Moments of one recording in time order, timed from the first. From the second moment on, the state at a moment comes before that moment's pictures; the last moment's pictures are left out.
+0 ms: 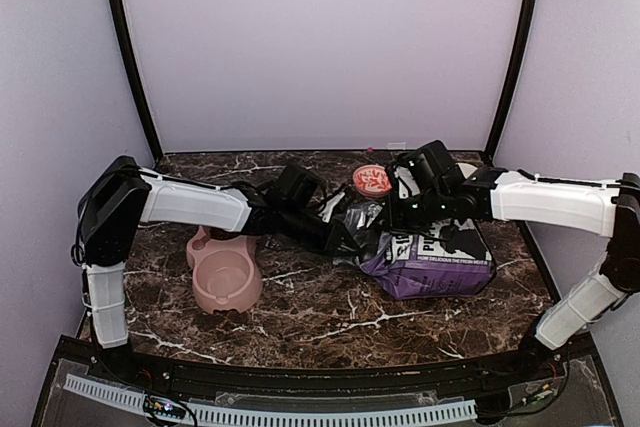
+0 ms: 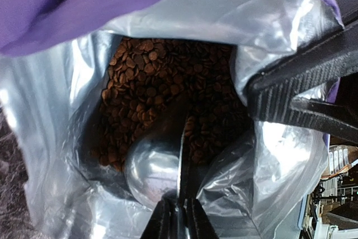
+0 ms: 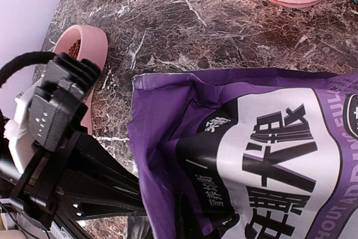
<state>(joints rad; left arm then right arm) -0.87 1.99 1.34 -0.08 0.56 -0.48 0.75 1.49 1.06 -0.38 -0.13 0.61</state>
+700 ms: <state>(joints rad) -0.88 2.09 1.32 0.14 0.65 -0.60 0.75 1.49 1.04 -0.35 -0.14 0.61</state>
